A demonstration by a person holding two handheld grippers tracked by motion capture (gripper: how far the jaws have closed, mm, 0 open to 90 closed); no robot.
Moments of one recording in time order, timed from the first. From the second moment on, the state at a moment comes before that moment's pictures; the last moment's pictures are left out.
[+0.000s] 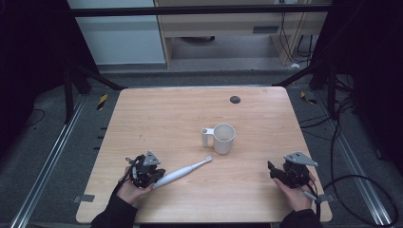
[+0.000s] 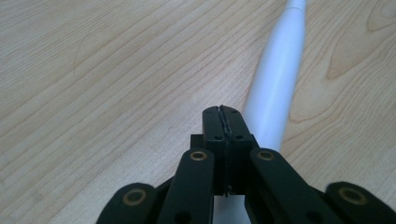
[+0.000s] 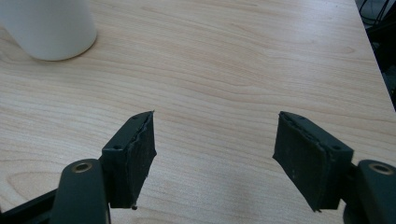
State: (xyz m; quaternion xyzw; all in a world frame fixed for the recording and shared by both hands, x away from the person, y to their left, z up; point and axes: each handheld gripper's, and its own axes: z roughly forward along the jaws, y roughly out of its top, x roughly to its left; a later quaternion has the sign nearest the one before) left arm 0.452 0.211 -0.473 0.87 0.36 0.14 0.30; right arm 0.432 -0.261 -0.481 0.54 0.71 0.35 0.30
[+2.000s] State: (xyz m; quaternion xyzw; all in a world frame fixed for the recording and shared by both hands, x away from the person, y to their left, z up) left arm 0.477 0.188 -0.419 0.86 0.36 0.16 0.32; right arm 0.434 -0.264 -0.477 0.54 0.71 0.35 0.29
